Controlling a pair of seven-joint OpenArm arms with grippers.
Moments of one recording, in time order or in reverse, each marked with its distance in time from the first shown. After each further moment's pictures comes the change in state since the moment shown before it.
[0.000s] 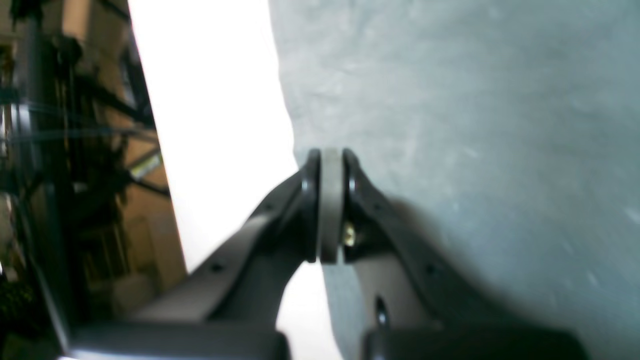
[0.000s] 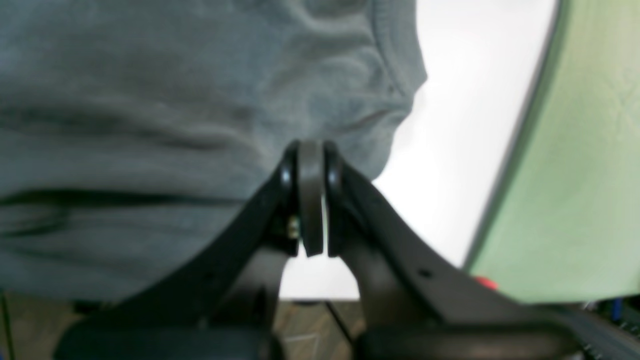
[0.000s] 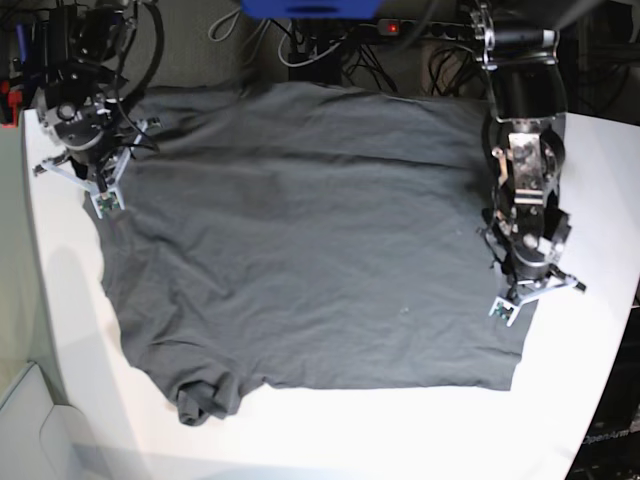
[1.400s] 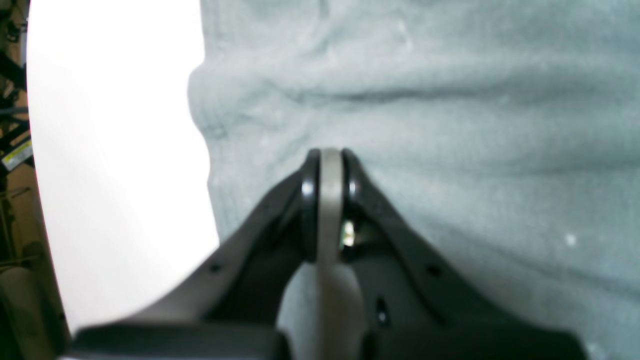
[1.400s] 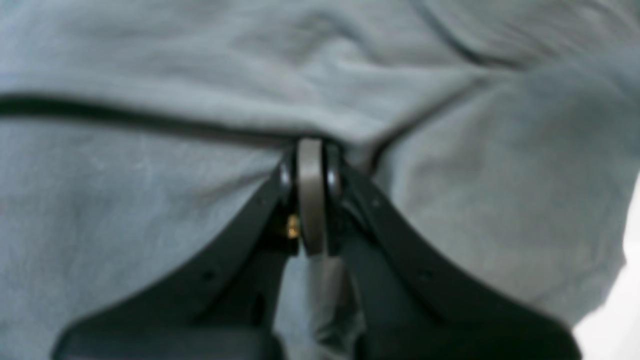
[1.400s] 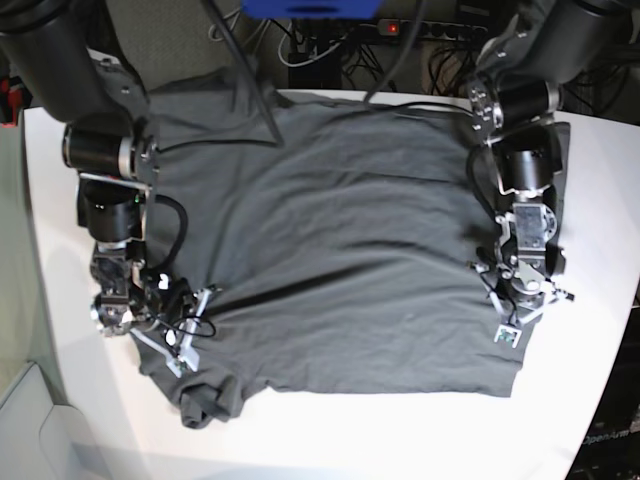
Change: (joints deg) left arm -14.6 1.6 -9.3 -28.2 0.5 2.0 -9.1; right arm 51.8 8.0 -14.9 -75.7 2.2 -4.0 17.5
